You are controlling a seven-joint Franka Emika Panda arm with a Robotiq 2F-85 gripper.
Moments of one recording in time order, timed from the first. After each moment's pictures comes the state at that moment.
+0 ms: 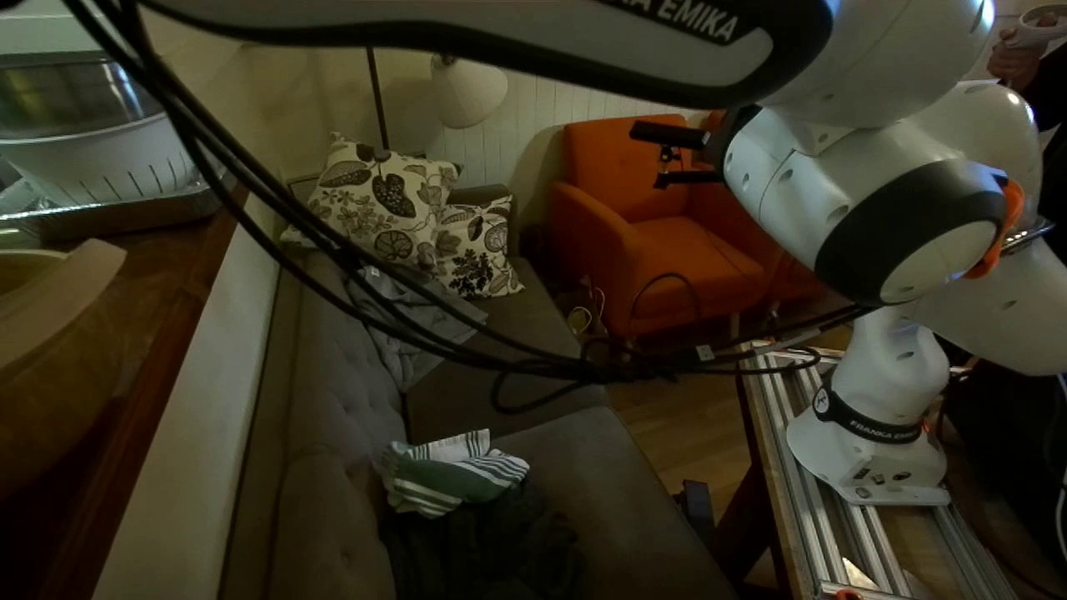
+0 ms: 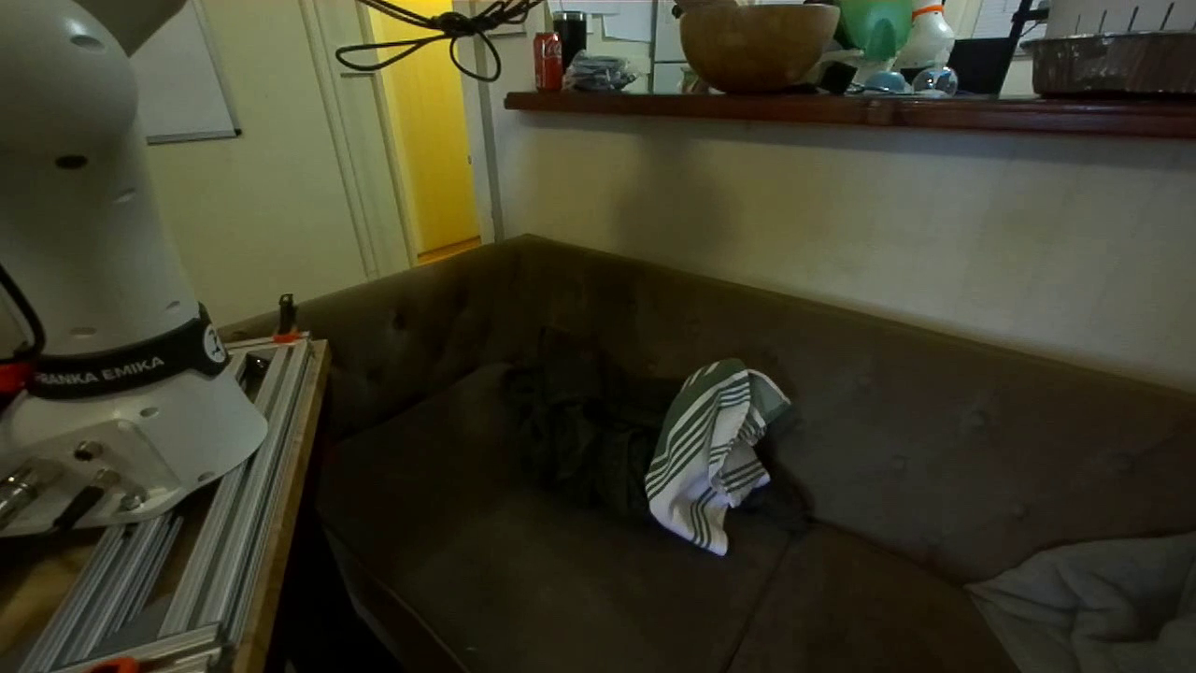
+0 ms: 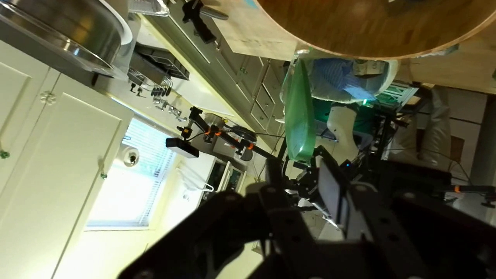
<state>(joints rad) 0.61 0.78 -0.23 -0.43 -0.40 2.19 0.20</state>
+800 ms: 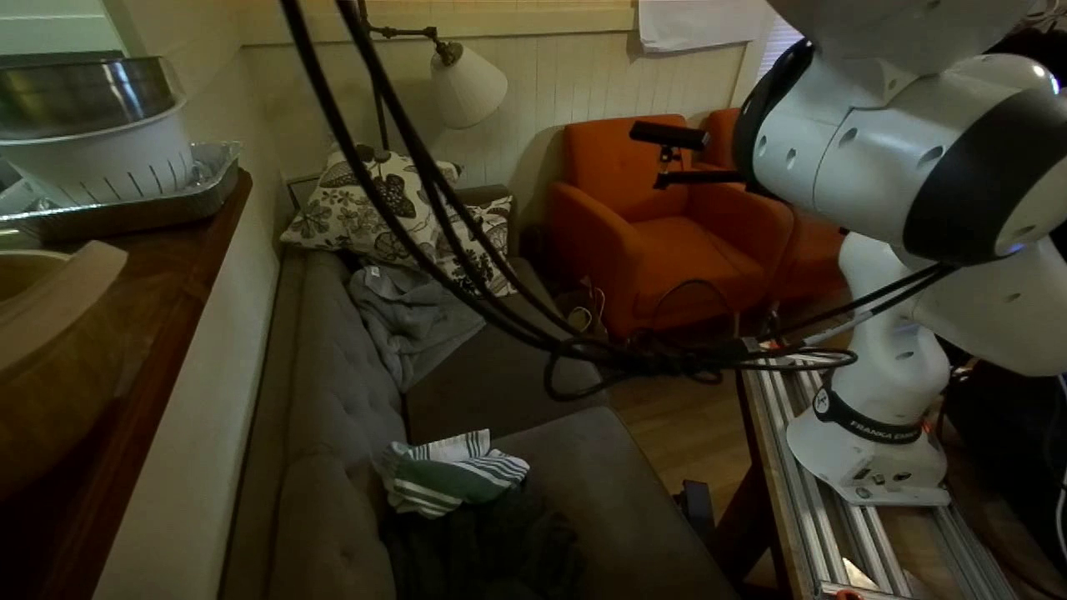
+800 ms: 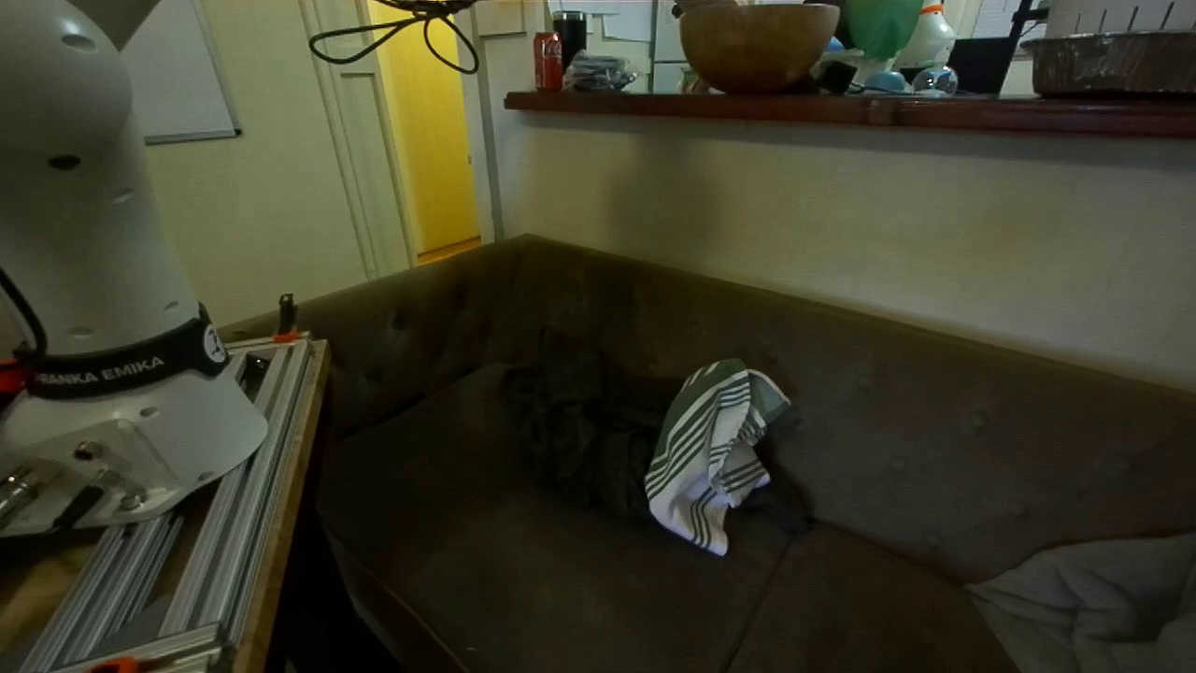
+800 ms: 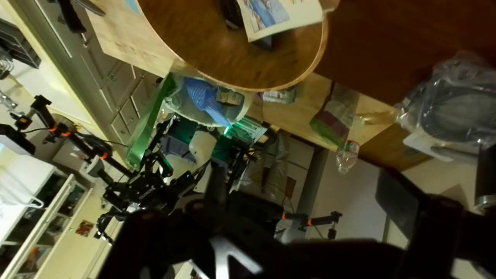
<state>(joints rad) 0.58 0.68 0.04 -0.43 -0.22 1.96 -0.27</state>
